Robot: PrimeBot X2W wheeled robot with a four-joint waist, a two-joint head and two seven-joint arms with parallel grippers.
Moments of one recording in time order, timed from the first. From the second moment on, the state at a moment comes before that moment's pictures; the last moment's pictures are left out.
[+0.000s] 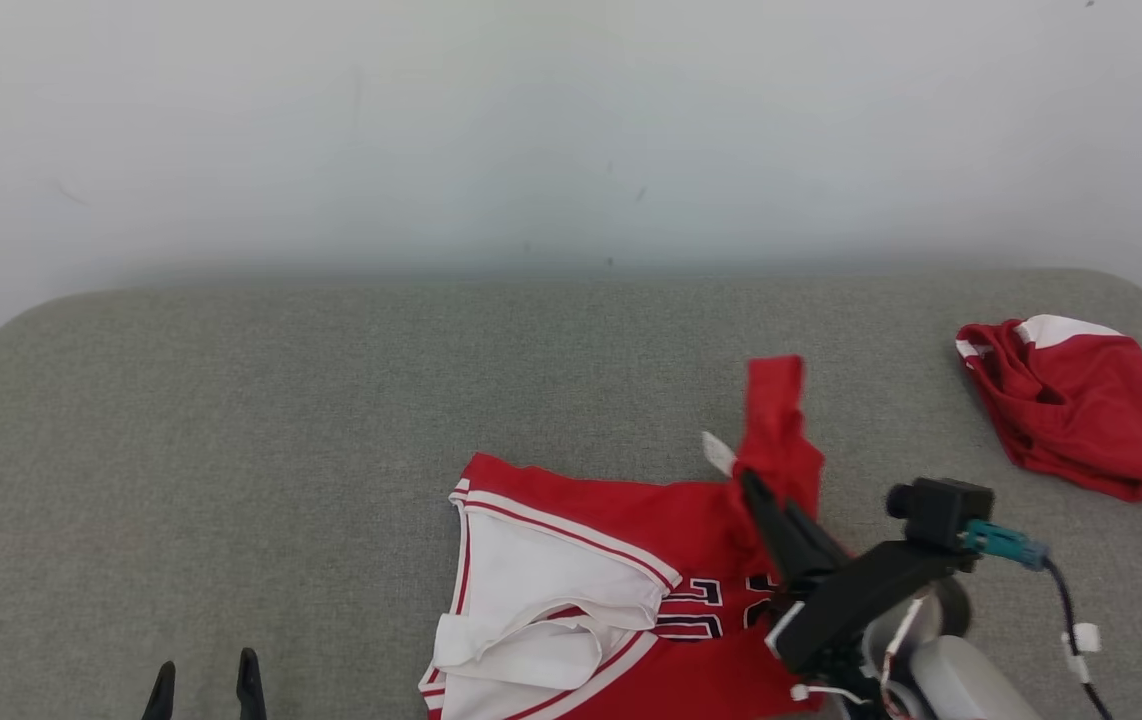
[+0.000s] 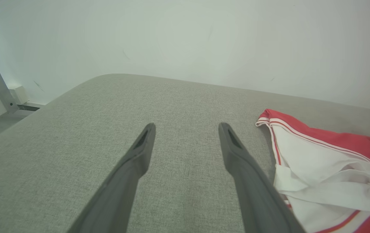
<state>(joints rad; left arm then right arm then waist) 0.12 0.05 0.09 0.18 -0.19 -0.10 -0.26 -0.30 -0.21 0.34 0.41 0.77 0.13 -0.02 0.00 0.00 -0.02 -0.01</state>
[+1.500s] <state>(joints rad) 0.06 0.05 0.06 0.23 -0.19 -0.11 -0.26 -0.74 -0.08 0.70 0.86 0.82 0.13 -0.26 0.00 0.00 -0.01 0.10</state>
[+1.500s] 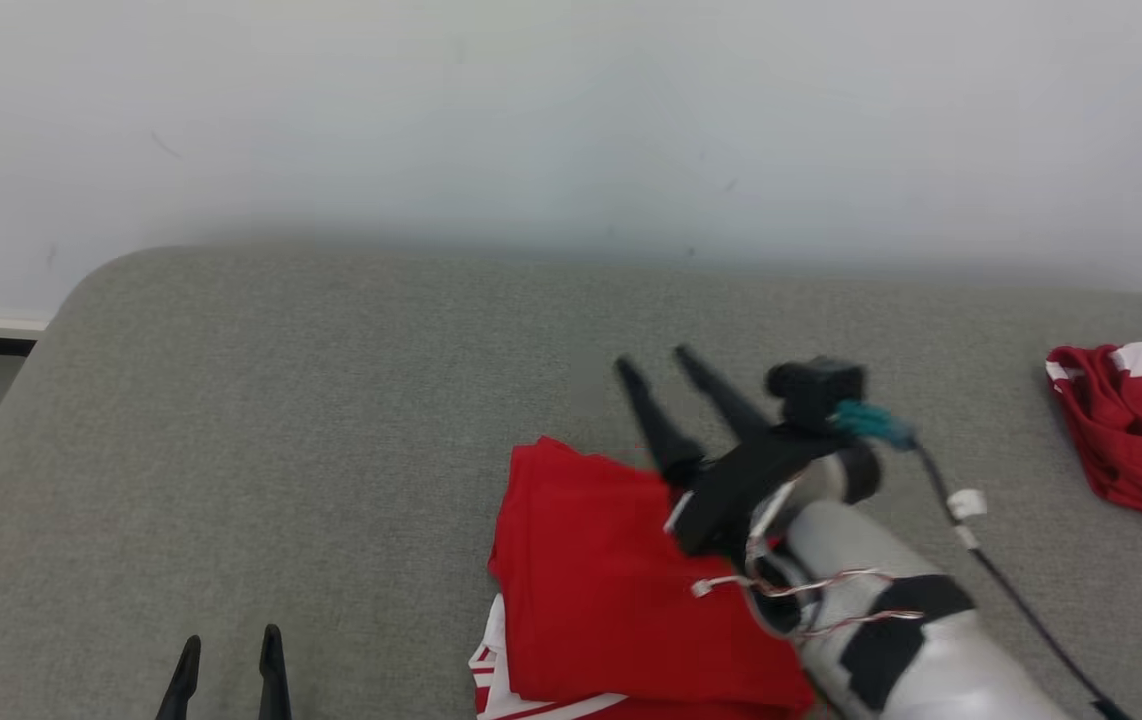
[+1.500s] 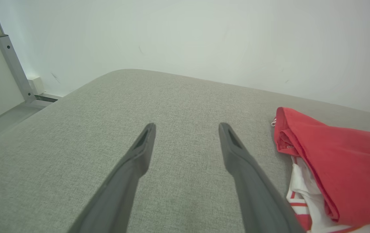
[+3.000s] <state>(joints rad) 0.08 0.05 0.09 0.21 -0.14 -0.11 -0.26 0.09 -0.05 0.02 0.13 0.16 0.13 -0.26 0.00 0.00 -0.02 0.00</state>
